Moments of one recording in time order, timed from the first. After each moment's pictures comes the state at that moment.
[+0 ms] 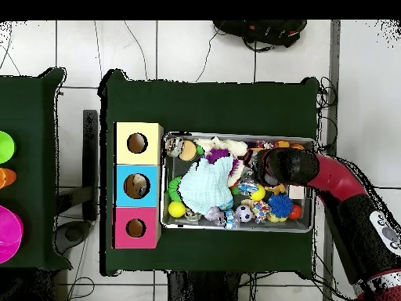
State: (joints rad) arm -0.91 -0.41 0.56 1.50 -0.43 0.76 1.87
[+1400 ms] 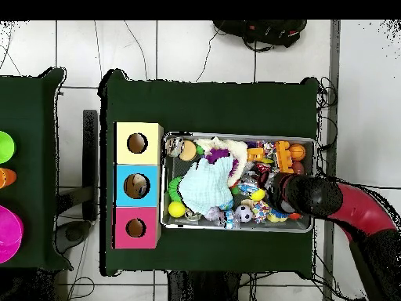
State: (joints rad) arm -1.02 -0.60 0.56 1.73 -0.45 0.68 1.87
